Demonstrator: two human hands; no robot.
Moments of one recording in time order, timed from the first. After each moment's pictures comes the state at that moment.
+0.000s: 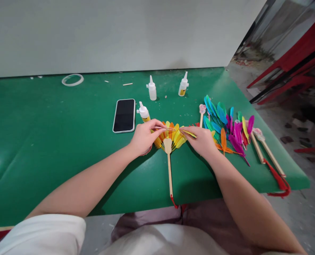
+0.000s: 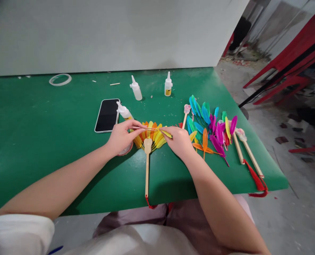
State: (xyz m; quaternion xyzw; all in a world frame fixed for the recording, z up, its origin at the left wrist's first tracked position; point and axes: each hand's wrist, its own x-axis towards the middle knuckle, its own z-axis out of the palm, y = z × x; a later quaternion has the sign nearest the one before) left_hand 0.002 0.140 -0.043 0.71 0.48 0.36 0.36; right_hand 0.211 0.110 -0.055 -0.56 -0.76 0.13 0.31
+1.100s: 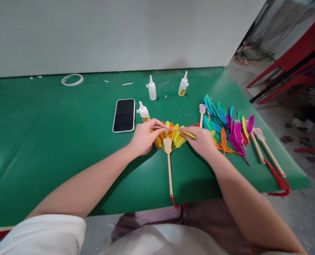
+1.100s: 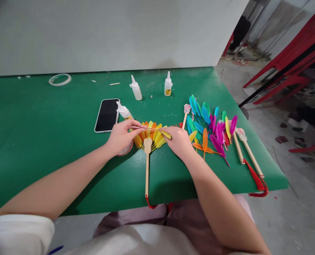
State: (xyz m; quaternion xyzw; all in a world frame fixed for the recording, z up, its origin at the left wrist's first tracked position) left_hand 0.003 0.139 -0.042 0.69 0.49 0.37 0.38; right_hand 0.212 0.110 -0.055 -0.55 -0.77 0.13 0.30
